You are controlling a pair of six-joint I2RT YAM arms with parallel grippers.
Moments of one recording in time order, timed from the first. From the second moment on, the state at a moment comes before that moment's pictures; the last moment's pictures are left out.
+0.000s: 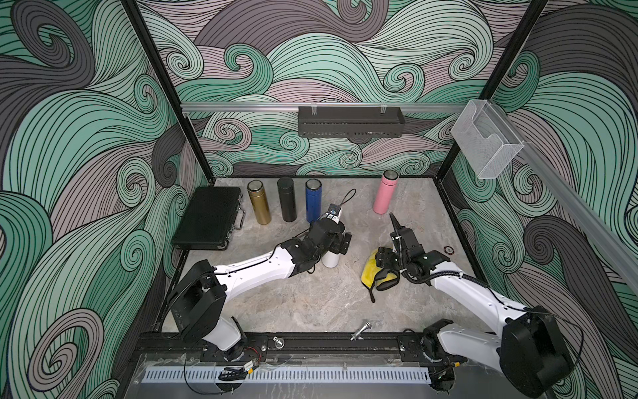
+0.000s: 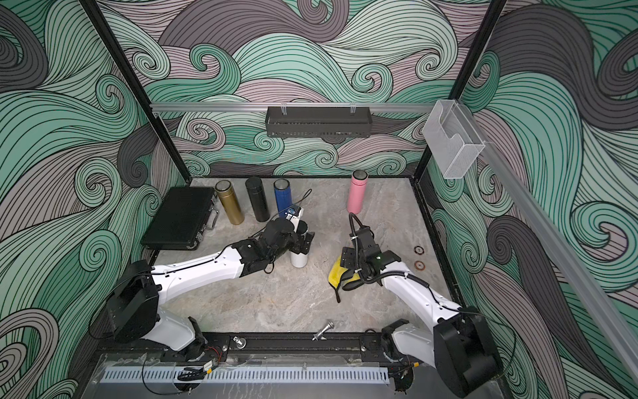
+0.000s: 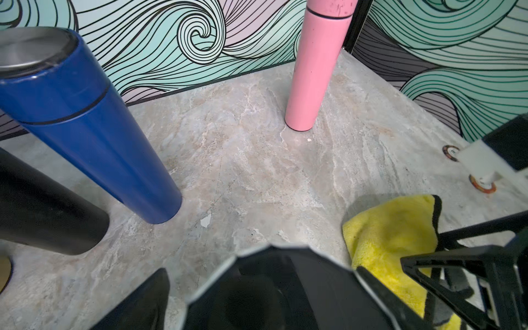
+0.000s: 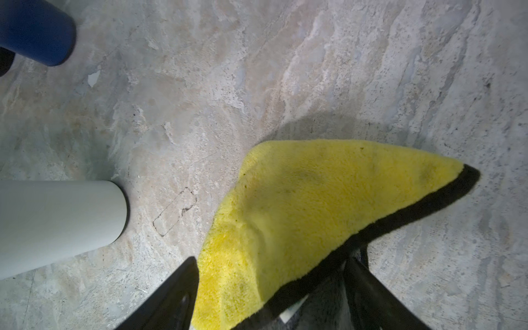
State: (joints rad) left arm -0.90 1.51 1.03 -0.05 -0.37 -0.26; right arm 0.43 1.15 0.66 -0.51 0.08 0.53
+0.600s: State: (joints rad) left arm -0.93 1.24 1.10 -0.19 -0.45 -0.30; right arm 0.53 0.99 0.97 -0.58 -0.04 0.48
